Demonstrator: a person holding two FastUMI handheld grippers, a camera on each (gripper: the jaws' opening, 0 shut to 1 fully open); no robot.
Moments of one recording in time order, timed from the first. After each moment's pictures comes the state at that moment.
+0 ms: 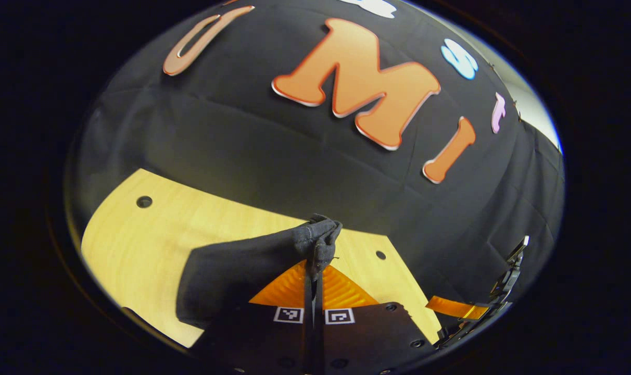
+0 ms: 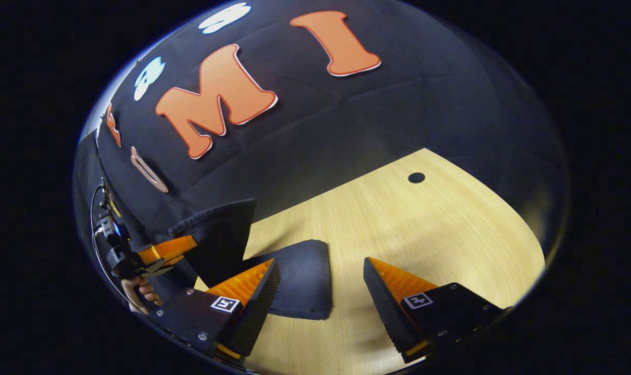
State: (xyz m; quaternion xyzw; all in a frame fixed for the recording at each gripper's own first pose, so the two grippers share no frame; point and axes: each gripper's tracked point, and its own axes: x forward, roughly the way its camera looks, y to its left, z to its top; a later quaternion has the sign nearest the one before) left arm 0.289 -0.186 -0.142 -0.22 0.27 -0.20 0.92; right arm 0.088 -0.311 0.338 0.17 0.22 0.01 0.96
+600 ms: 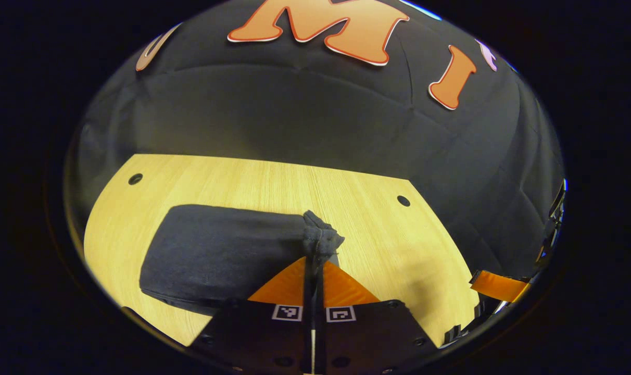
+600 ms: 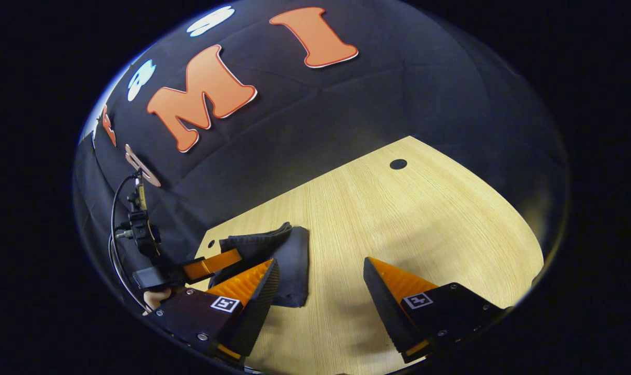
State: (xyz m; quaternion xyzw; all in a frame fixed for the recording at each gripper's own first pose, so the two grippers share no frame) left arm 0.296 -0.275 -0.222 -0.14 0.36 -0.19 0.90; right arm 0.070 -0.343 0.311 0.16 0.24 0.01 0.96
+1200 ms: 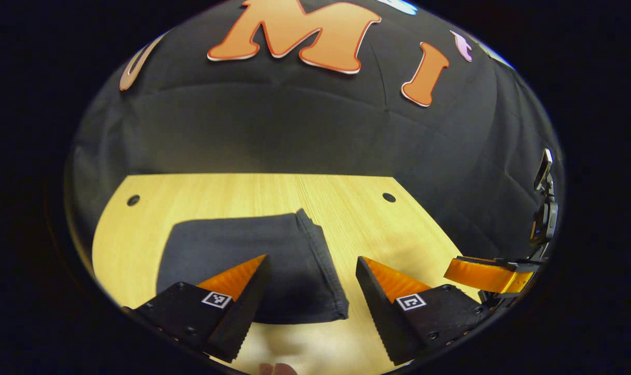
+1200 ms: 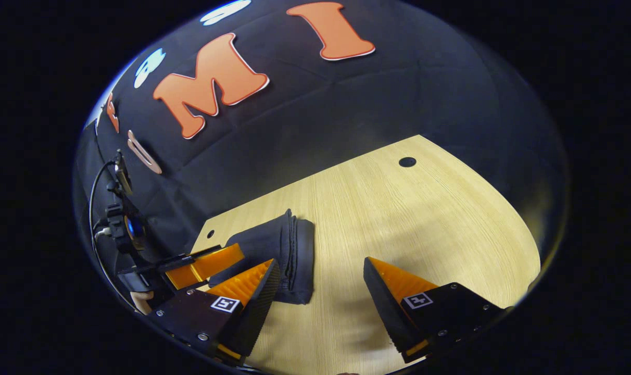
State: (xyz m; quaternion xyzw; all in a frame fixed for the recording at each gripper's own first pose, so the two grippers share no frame) left arm 0.287 -0.242 -0.177 -0.09 0.31 -0.21 0.92; right arm 0.075 -0.312 0.319 0.13 0.26 0.02 0.96
